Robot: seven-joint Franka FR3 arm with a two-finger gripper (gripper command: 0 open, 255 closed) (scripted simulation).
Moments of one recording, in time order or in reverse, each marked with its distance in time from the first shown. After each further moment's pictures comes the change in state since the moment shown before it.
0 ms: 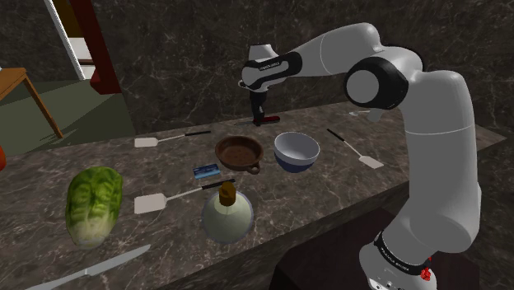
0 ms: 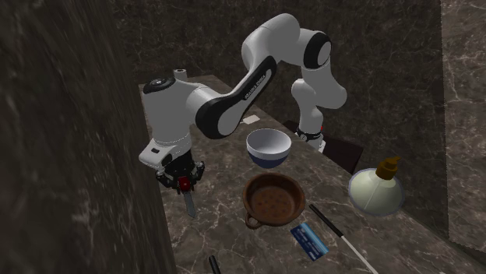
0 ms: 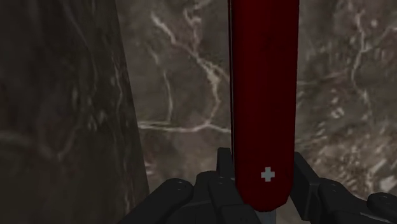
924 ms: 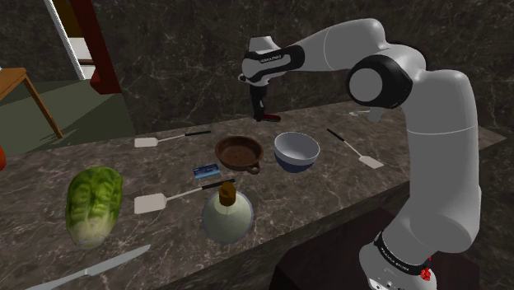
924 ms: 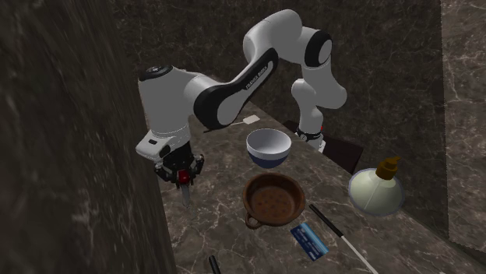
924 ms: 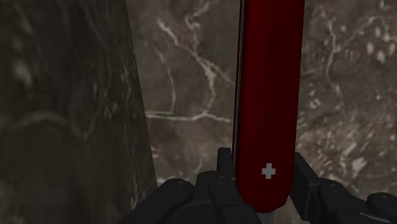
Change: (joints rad) arm 0.001 -0.020 -0.001 0.039 -0.003 -0.068 0.001
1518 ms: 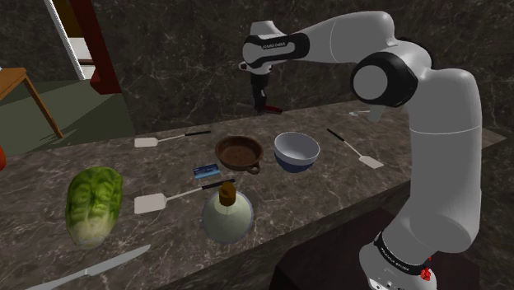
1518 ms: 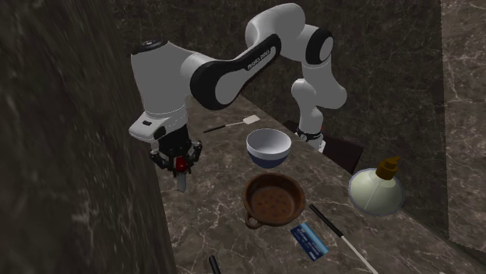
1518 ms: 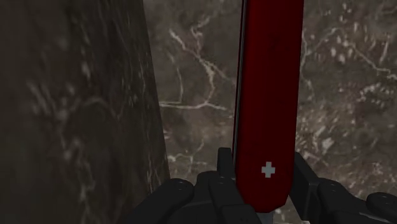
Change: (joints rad) arm -0.002 -0.028 -0.003 0.079 -0.004 -0.107 -0.002
